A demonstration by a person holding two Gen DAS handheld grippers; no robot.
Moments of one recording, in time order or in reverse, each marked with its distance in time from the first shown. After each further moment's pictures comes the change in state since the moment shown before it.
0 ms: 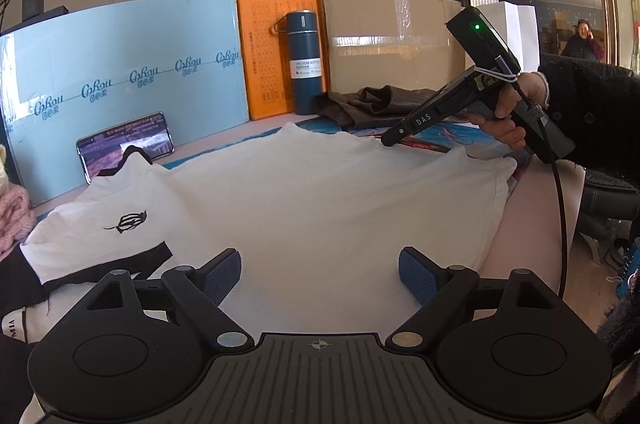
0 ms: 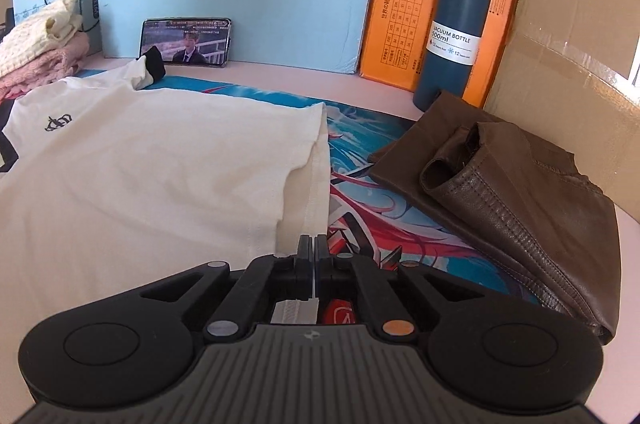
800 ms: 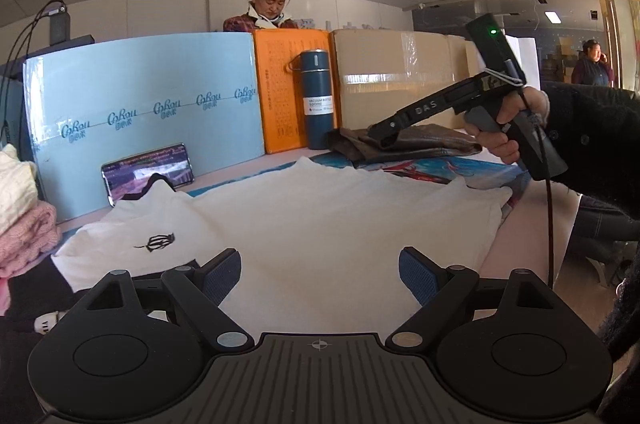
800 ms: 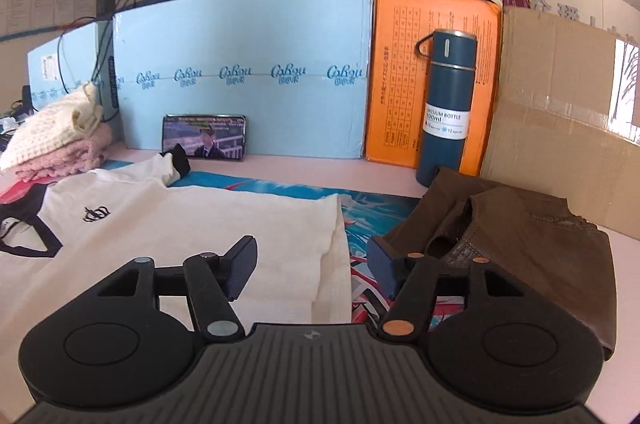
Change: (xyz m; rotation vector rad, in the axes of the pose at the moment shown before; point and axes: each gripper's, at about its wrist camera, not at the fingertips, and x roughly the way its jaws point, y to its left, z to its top) left arm -0.049 0.001 -0.008 0.005 -0.103 0.111; right arm -0.064 0.016 0.002 0.041 -0.275 0.051
